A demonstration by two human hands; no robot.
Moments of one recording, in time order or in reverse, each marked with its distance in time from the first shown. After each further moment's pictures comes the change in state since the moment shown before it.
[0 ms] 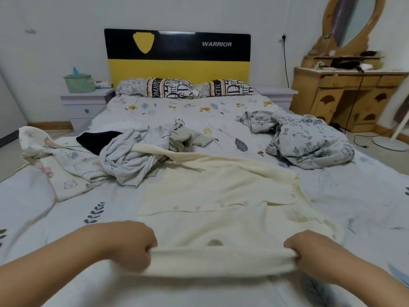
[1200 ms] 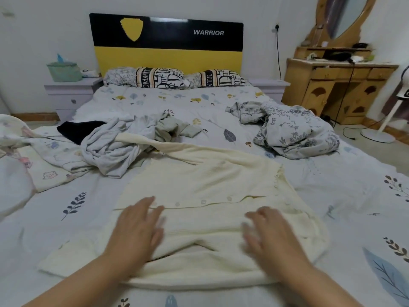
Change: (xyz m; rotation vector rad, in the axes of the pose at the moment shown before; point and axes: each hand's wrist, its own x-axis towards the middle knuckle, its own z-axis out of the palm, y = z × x) left_hand 0.052 0.032 0.068 -0.021 0.929 -0.120; right_hand 0.016 -0.010 0.049 0.112 0.580 -0.035
